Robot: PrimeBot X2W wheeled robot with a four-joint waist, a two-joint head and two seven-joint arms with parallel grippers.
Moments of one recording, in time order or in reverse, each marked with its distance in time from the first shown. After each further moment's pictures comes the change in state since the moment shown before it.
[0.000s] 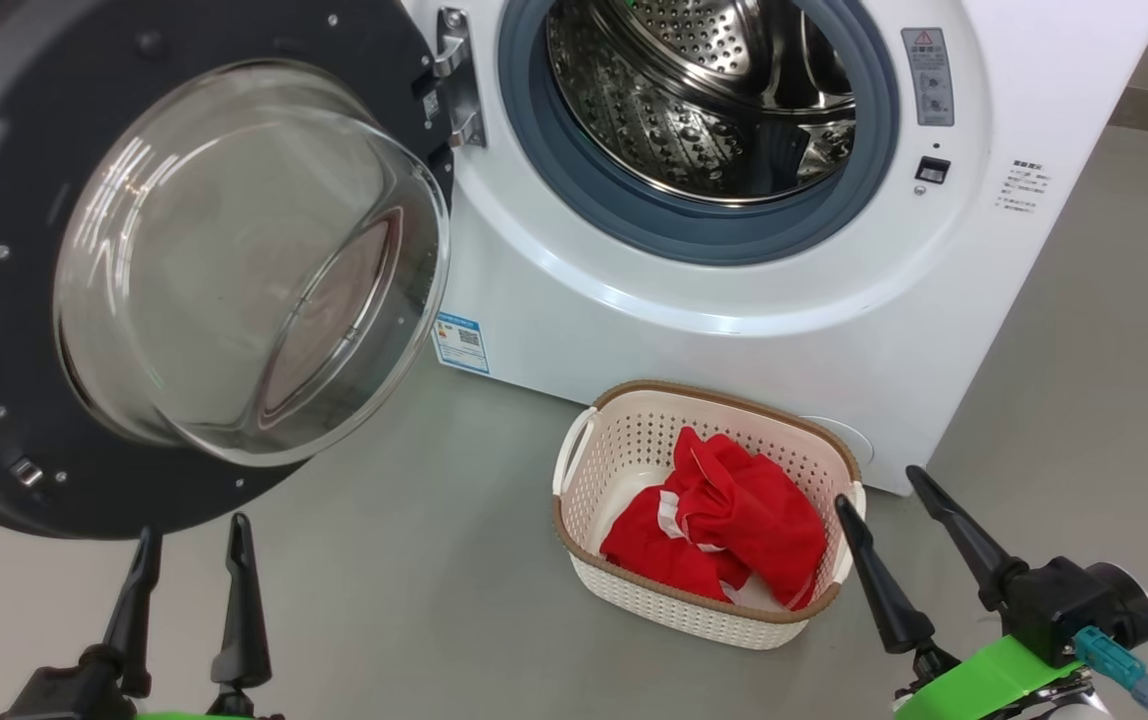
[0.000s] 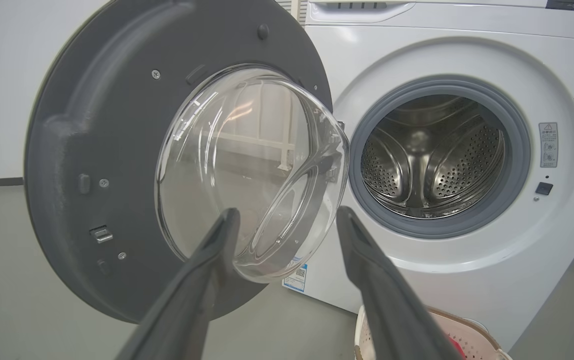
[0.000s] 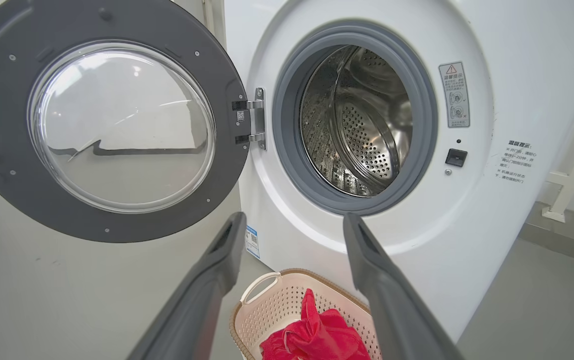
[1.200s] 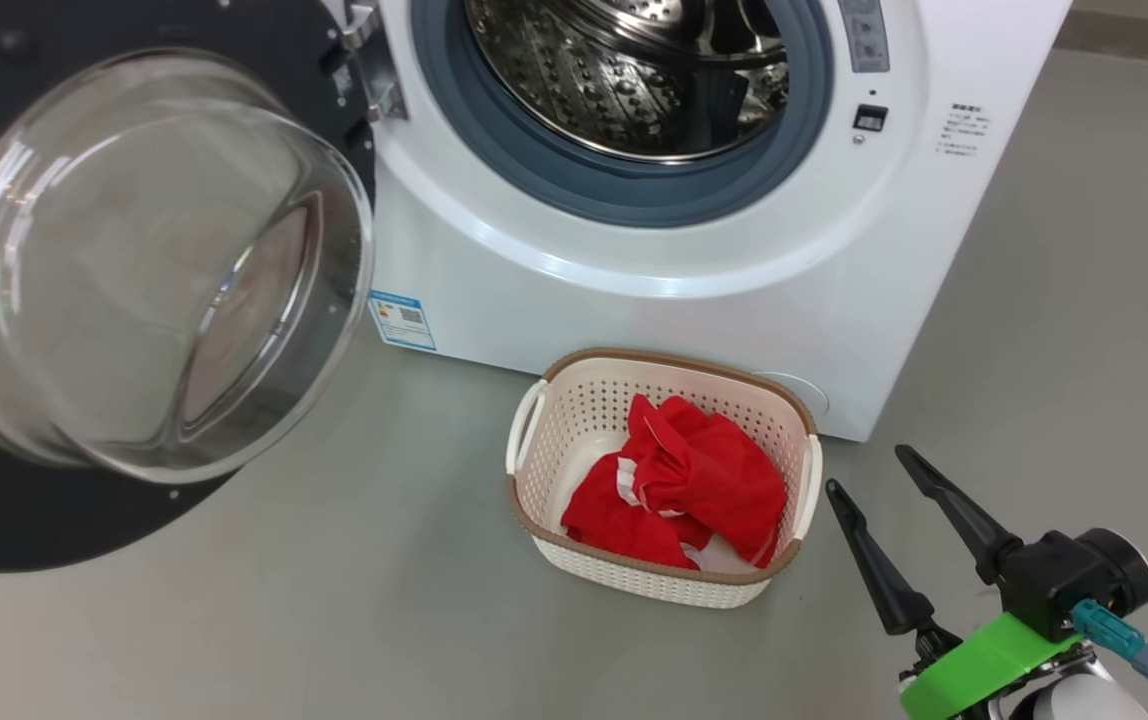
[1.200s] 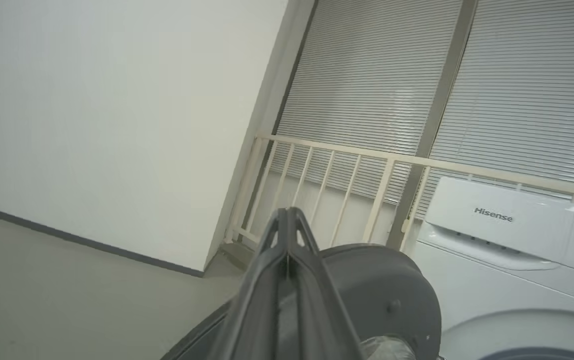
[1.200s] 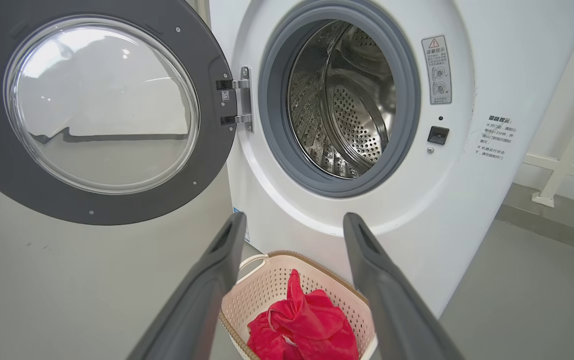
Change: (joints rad) left arm -0.535 0.144 0.332 0.094 -0.186 0.140 0.068; right arm -0.053 -0.076 0.078 0.013 0.046 0.000 0.000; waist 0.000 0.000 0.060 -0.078
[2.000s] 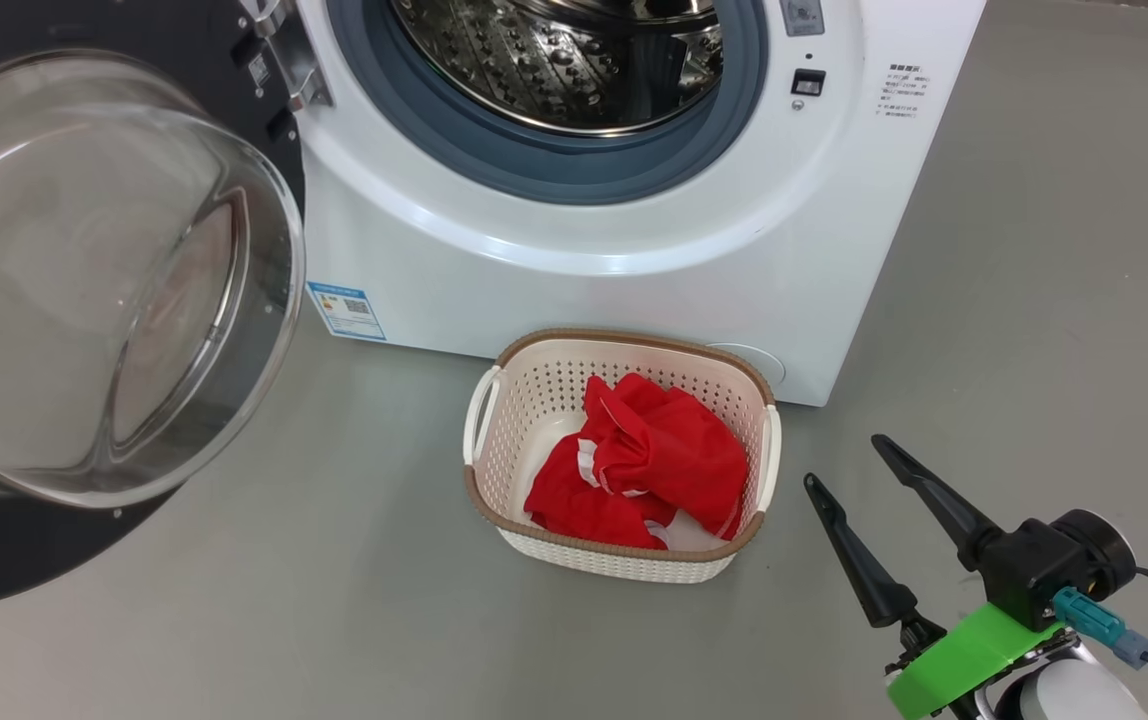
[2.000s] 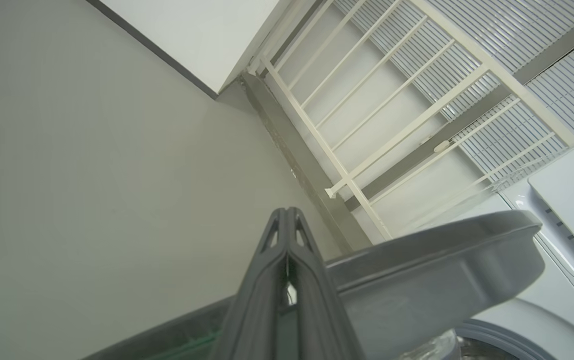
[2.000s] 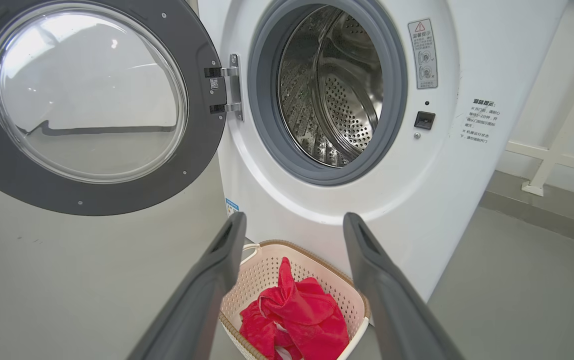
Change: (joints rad) left arm -0.323 0.256 0.187 0.685 -0.341 -0.081 0.434; right arm -0.050 -0.023 0.061 0.008 0.007 0.000 0.000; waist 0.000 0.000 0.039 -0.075
